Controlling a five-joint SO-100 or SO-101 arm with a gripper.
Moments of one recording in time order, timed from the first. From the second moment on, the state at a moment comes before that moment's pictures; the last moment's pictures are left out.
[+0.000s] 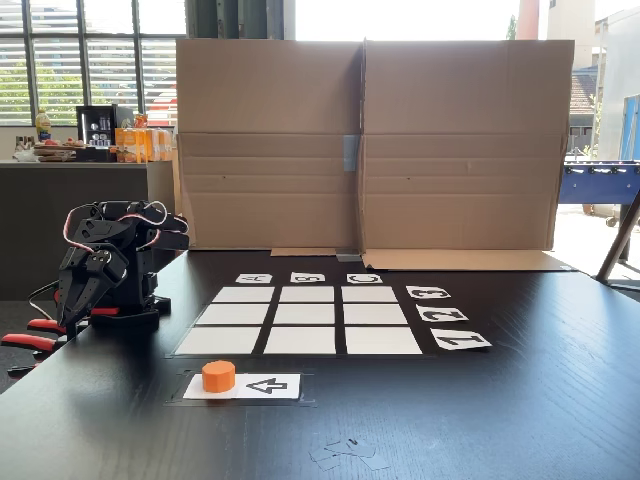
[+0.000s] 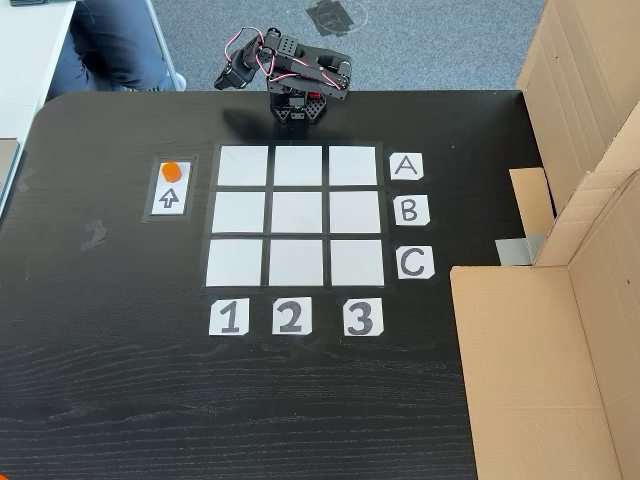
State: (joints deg) arm 98.4 190.1 175.1 66.0 -0.5
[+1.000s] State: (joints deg) arm 95.7 164.4 152.1 65.6 -1.6
